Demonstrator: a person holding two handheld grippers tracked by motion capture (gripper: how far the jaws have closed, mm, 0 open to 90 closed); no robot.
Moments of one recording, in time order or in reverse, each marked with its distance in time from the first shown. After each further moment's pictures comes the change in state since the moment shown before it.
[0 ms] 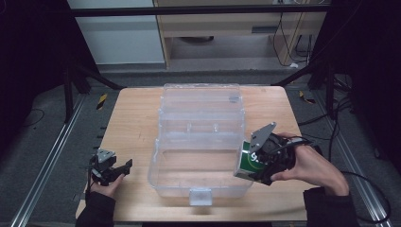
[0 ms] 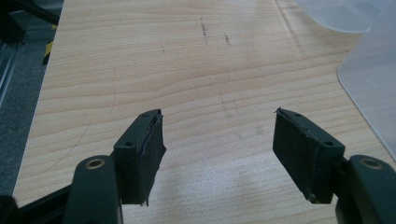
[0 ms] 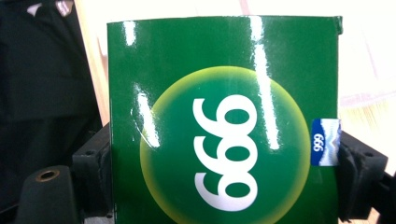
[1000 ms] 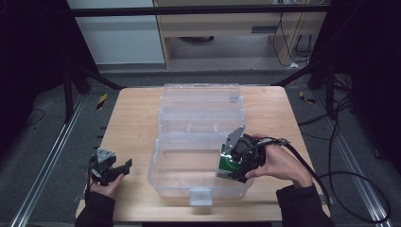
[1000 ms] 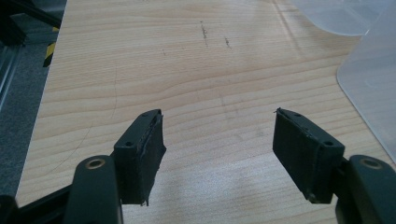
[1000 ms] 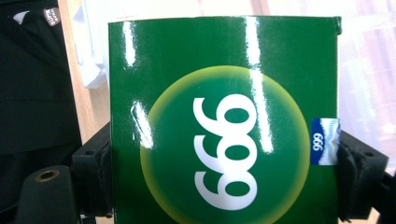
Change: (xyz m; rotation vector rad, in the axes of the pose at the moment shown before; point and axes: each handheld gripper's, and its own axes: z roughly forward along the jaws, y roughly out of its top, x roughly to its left) left arm 0.001 0.000 -0.001 -0.007 0.000 0.001; right arm -0.003 0.027 0.061 0.013 0.044 -0.033
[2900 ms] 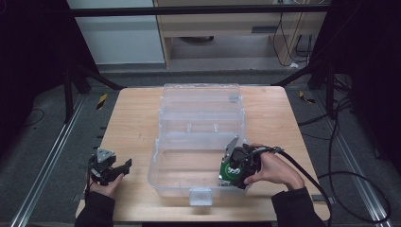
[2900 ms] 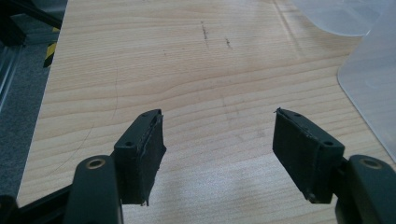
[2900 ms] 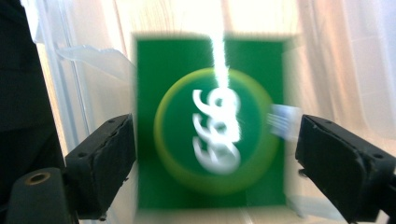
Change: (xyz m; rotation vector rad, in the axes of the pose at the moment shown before) left arm 0.000 0.000 0.000 -0.001 -0.001 0.002; right arm -0.004 -0.022 0.049 0.097 0.043 0.019
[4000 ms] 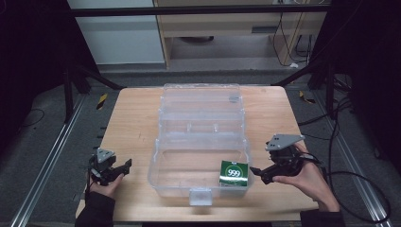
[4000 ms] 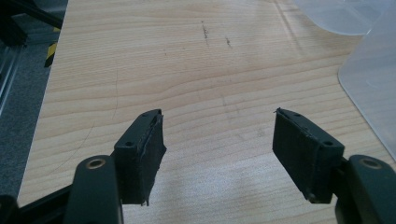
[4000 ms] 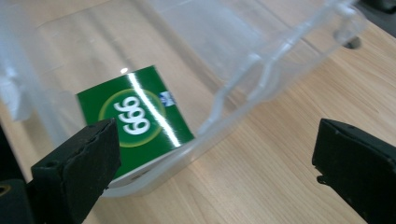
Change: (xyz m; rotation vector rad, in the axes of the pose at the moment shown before) left arm 0.000 0.000 0.000 0.002 0.004 0.001; right arm 0.007 -0.086 -0.057 -0.441 -0.273 0.392
